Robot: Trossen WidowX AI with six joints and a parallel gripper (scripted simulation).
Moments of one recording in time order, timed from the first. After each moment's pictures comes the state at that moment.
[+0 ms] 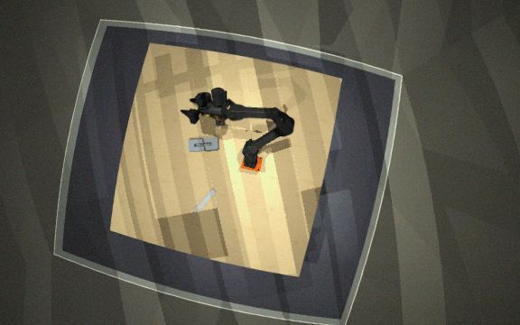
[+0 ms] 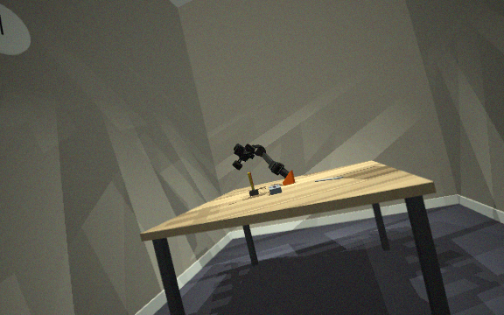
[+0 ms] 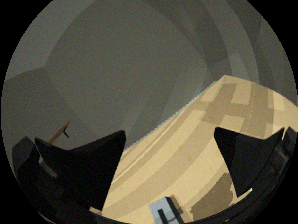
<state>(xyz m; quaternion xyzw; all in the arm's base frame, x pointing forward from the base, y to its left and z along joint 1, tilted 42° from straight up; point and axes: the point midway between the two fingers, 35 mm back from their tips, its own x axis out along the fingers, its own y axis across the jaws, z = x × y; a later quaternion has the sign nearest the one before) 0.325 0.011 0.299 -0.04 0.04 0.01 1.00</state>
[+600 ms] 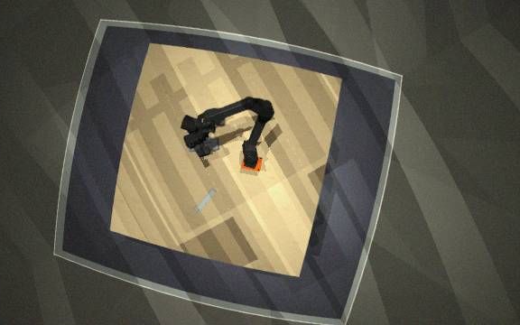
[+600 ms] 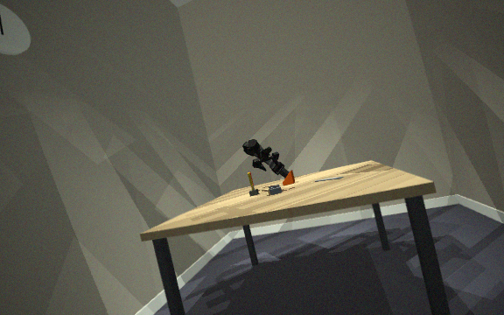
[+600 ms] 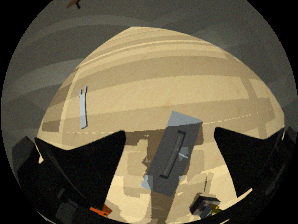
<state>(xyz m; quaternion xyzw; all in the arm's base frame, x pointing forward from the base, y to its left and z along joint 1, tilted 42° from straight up) 0.293 0.076 0.125 -0.43 0.47 0.18 0.75</state>
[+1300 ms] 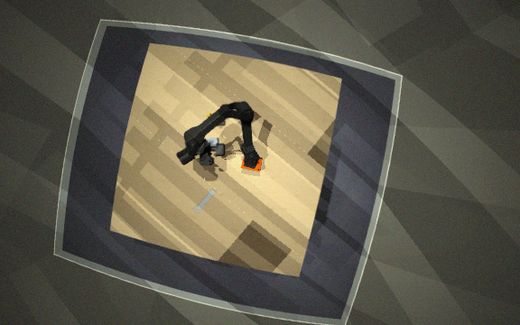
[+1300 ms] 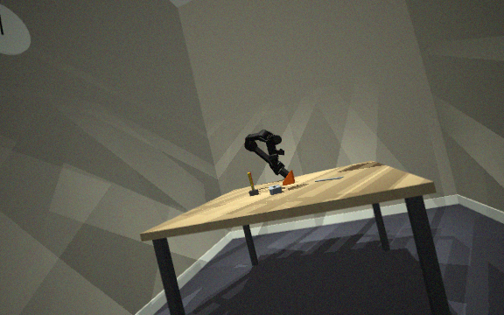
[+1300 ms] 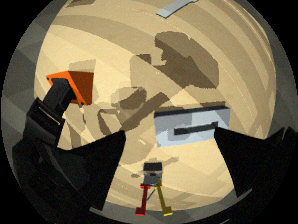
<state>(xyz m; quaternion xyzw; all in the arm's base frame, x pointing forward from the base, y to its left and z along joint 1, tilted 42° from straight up) 0.216 0.082 0.100 -0.71 0.57 0.36 0.22</state>
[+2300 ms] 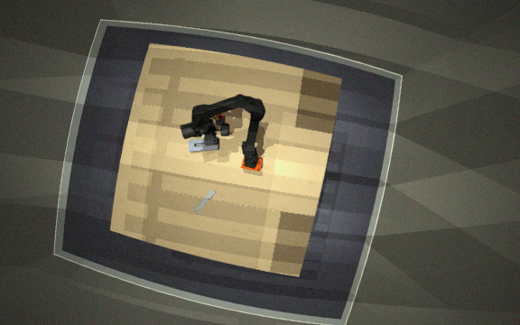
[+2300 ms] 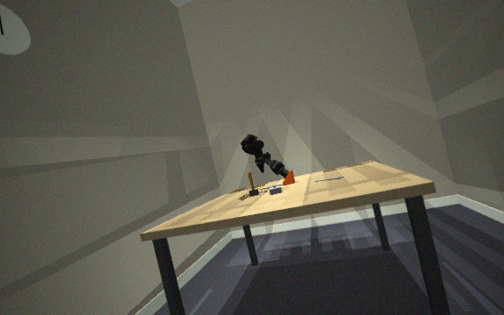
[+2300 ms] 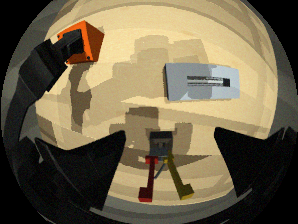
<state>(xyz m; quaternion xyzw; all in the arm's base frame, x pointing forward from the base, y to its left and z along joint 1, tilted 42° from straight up) 0.222 0.007 0.165 -0.71 0.57 0.36 0.20</state>
